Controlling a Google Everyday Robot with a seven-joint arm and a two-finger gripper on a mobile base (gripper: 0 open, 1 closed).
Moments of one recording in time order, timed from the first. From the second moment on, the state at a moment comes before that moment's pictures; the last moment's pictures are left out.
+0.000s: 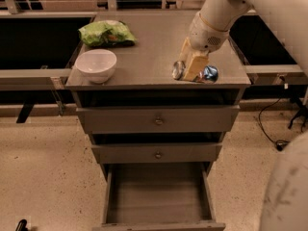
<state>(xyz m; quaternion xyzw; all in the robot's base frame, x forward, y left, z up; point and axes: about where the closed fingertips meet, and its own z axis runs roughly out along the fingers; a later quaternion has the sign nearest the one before) 0.639 -0.105 0.893 -0.75 0.64 0.04 0.18</state>
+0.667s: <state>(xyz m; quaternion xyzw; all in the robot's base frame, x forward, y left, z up) 0.584 -0.092 0.853 -0.68 0.72 0.07 0.12</state>
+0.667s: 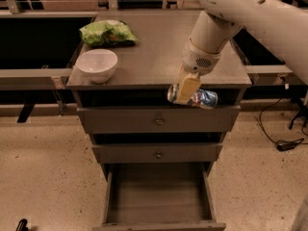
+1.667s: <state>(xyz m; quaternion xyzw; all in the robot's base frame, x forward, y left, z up) 0.569 -0.115 0.759 -0.63 0.76 0.08 0.14</state>
